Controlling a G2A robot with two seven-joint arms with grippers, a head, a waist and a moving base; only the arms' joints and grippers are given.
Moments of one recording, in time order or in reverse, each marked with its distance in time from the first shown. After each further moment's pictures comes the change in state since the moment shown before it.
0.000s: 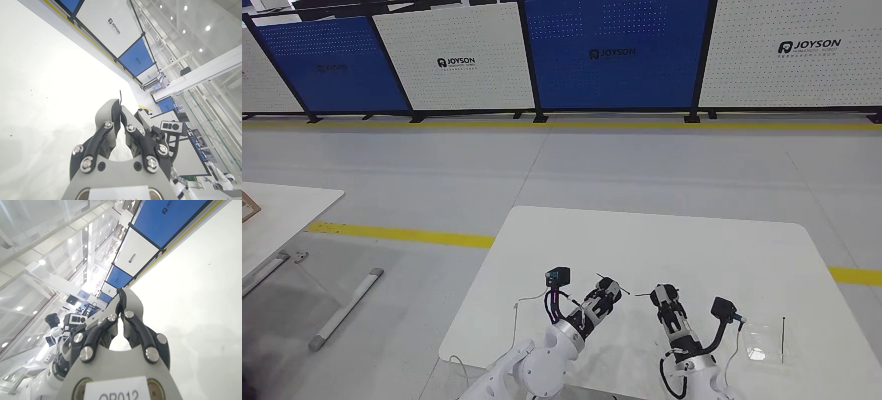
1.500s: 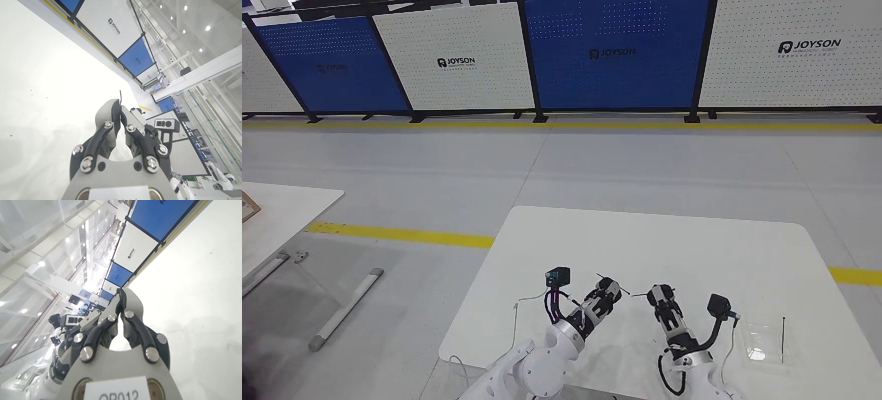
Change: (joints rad) left arm 0.000 0.000 0.000 0.000 0.000 0.000 0.000; right arm -0.003 -0.046 0.044 0.037 0.041 -0.011 0.085
